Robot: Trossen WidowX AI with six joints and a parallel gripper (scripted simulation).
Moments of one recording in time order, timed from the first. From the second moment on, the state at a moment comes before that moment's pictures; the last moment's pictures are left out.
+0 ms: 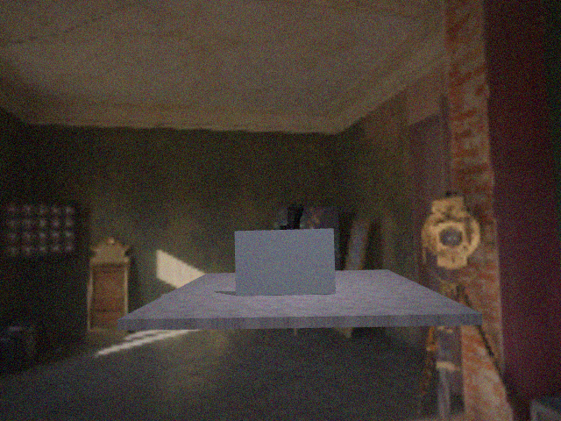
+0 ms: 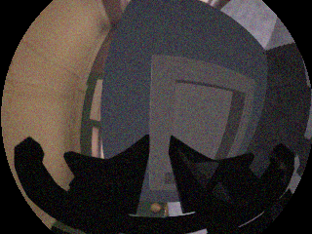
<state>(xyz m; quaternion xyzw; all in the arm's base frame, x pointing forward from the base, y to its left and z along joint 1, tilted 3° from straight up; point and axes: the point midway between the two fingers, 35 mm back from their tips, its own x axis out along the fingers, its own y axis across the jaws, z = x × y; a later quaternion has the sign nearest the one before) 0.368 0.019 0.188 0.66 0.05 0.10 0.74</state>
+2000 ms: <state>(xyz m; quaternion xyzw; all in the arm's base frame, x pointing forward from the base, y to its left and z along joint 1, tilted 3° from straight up) 0.369 0.012 0.189 0.66 0.04 0.10 0.75</state>
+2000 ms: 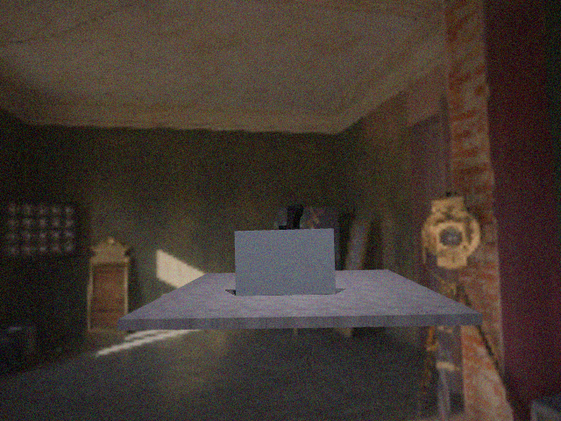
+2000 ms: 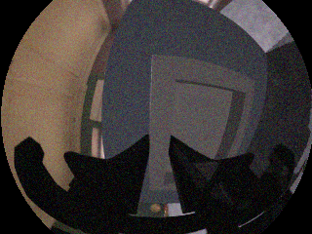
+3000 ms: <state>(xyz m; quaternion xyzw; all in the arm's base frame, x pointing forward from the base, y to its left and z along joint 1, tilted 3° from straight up) 0.369 0.011 0.184 0.66 0.04 0.10 0.75</state>
